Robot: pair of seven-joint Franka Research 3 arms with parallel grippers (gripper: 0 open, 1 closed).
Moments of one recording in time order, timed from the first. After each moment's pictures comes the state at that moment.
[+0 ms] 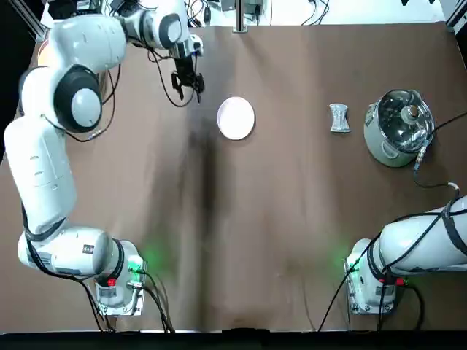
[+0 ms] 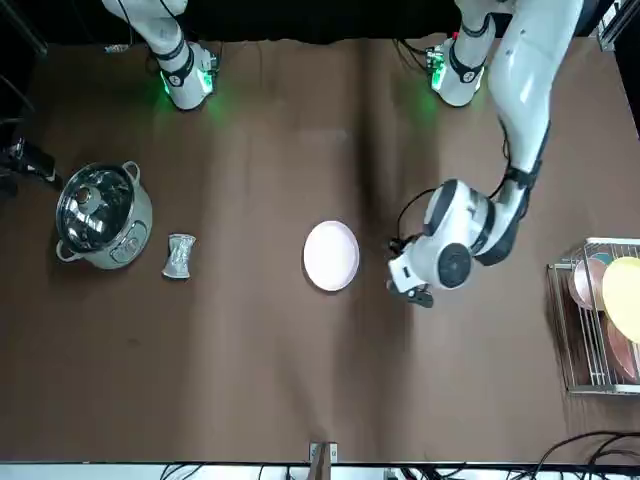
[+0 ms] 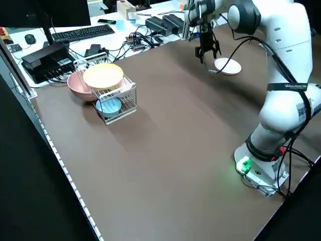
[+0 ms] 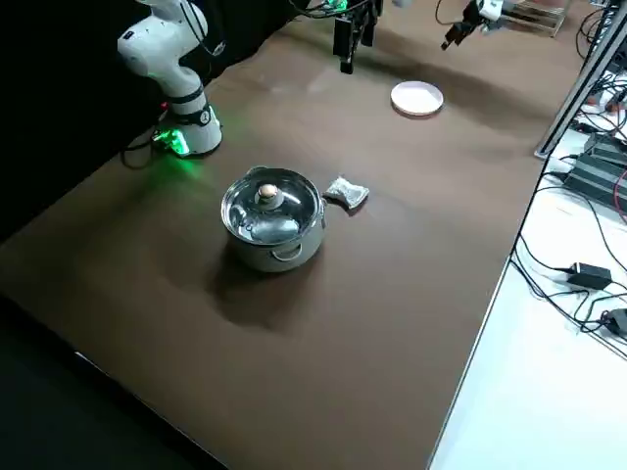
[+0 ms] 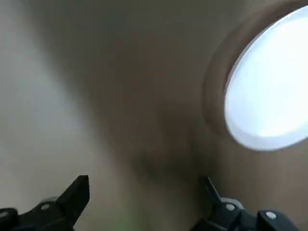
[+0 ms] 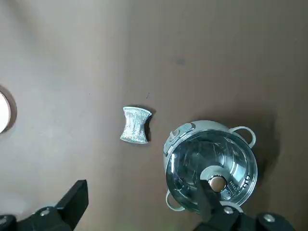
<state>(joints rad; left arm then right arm) -0.12 0.71 -0.39 -1.53 0.00 1.90 -0.17 -0.02 0.06 -0.07 -1.46 0.05 1.50 -0.18</state>
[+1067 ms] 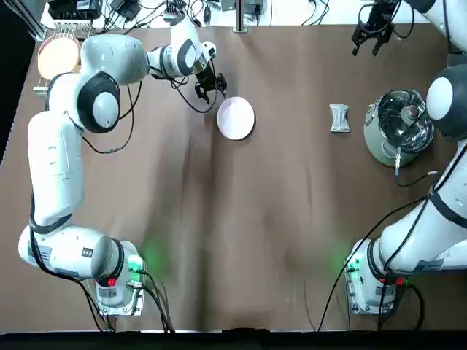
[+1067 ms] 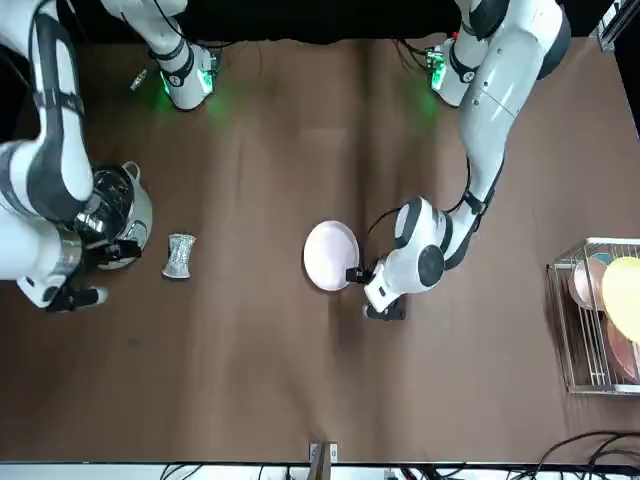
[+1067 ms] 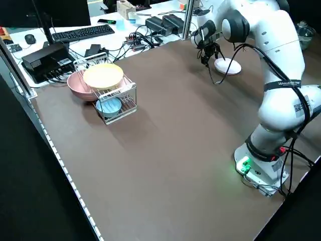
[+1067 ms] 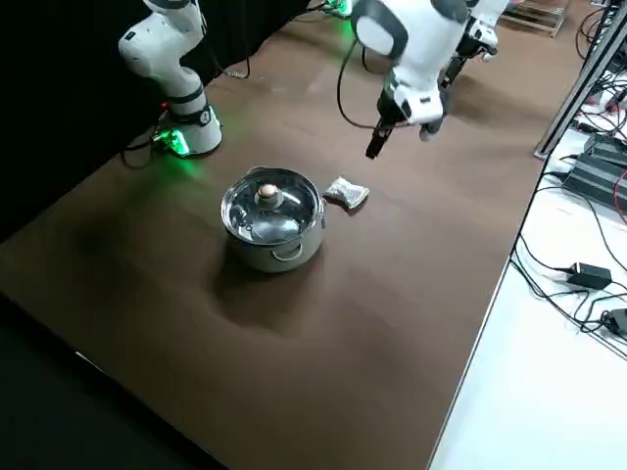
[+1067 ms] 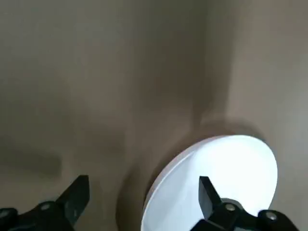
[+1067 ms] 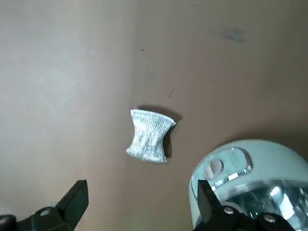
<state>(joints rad) -0.17 0.85 -0.39 -1.52 -0.17 2.34 -0.30 0.03 0.43 -0.06 -1.50 0.10 1.66 -0.18</state>
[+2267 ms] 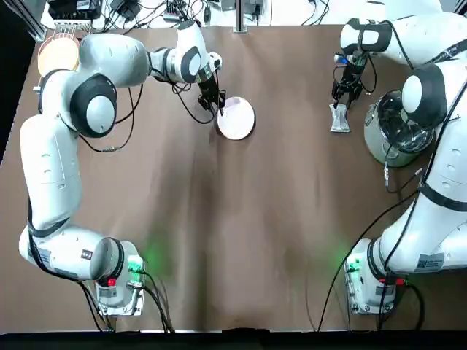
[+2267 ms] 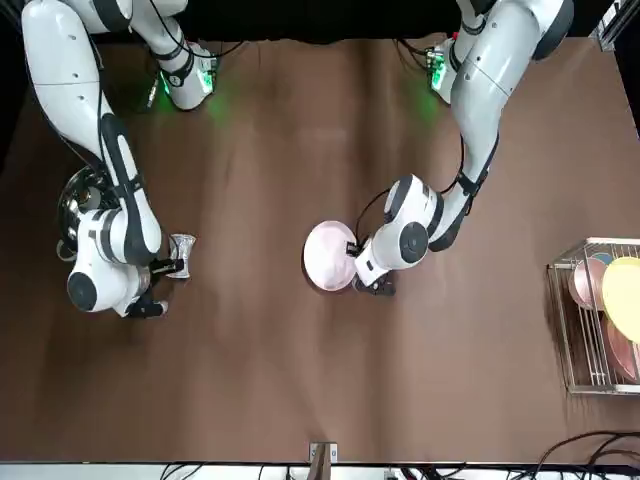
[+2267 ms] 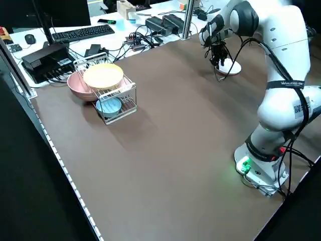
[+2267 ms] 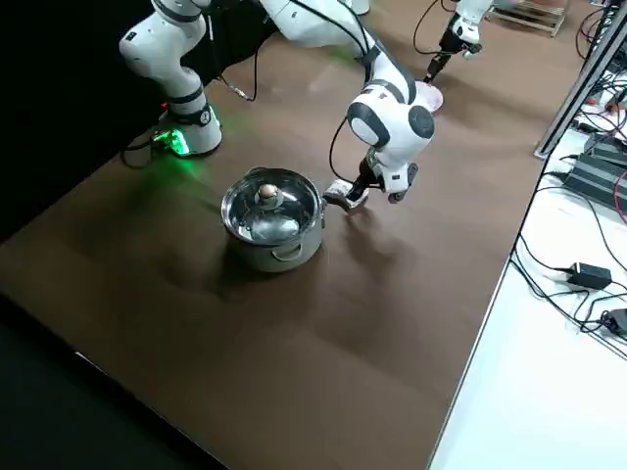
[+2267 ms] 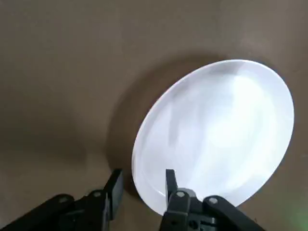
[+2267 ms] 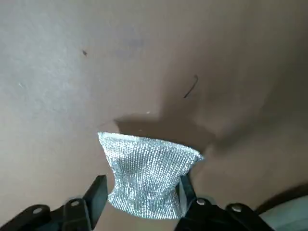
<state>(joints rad) -0.22 0.74 -0.39 -1.65 -0.14 2.27 -0.33 0.07 0.64 -0.06 -1.70 0.14 1.91 -0.13</state>
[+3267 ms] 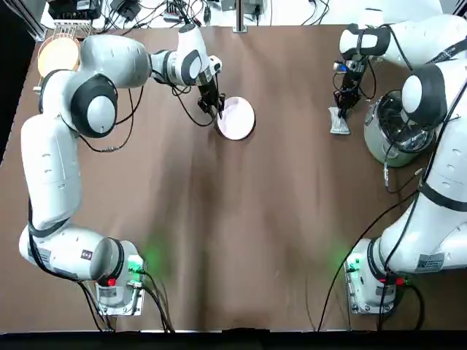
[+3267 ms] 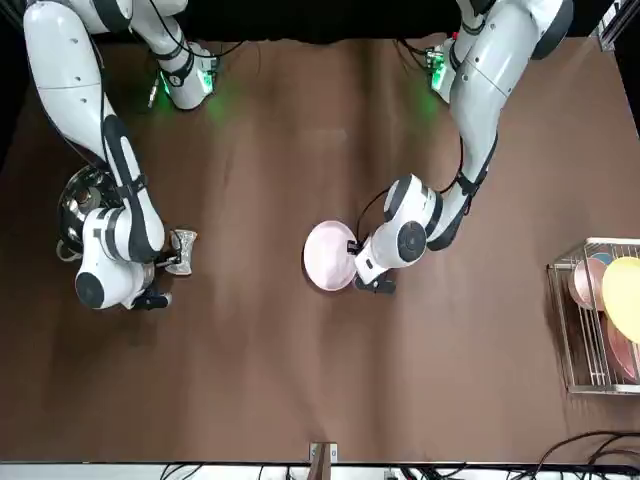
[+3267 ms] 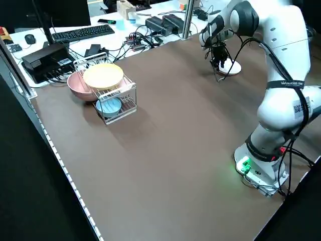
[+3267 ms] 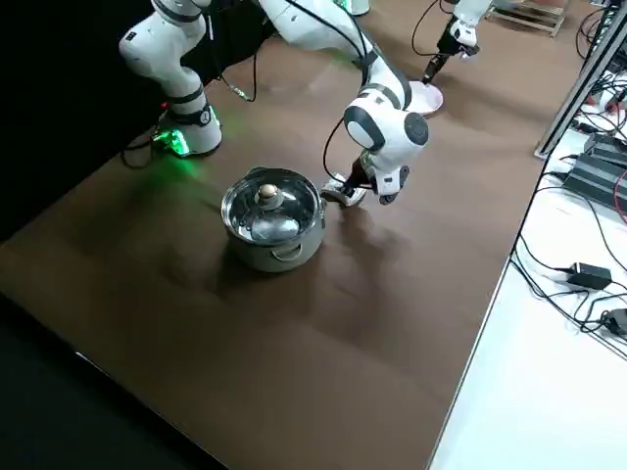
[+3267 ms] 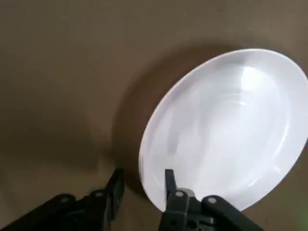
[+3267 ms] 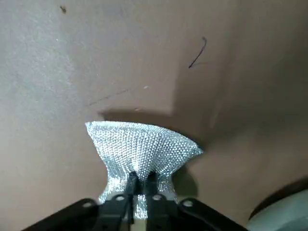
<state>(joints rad) -0.22 0.75 -0.39 -1.66 -0.12 2.28 -0.34 0.07 0.64 -0.06 -1.73 0.14 1.88 -0.12</state>
